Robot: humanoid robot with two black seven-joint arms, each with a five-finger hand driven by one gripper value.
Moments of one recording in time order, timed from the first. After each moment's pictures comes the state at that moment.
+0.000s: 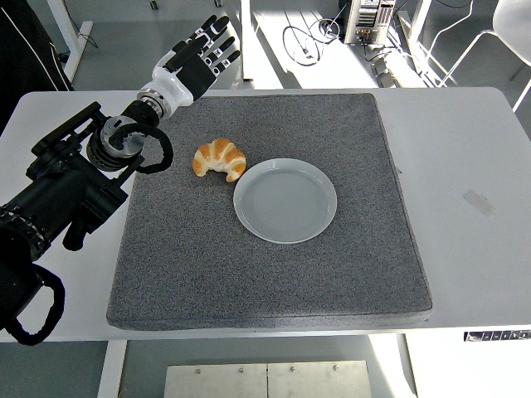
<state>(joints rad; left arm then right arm) -1.09 0.00 -0.72 -0.43 -0.26 -0.27 -0.03 -0.06 0.00 0.00 0.09 -0.06 0.00 0.34</state>
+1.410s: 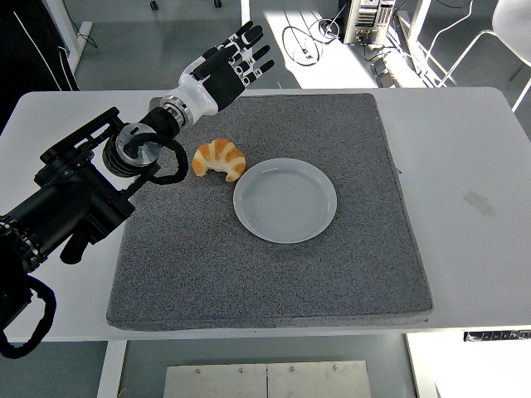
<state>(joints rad) -1.05 0.05 -0.61 -0.66 -0.25 -0.14 -0.01 -0.06 0.00 0.00 0.09 -0.06 0.00 0.34</state>
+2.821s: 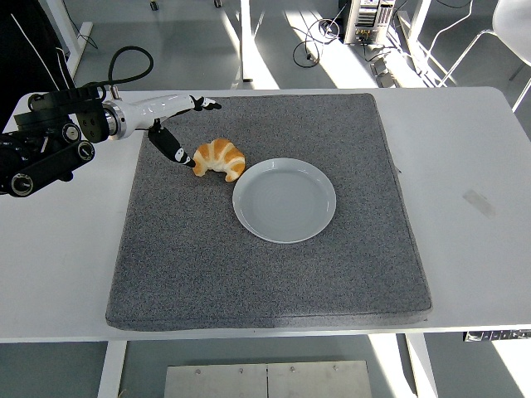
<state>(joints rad) -1.22 0.38 -0.06 -0.82 1.12 -0.11 -0.13 -0.06 0.00 0.00 0.09 -0.06 0.00 0.34</state>
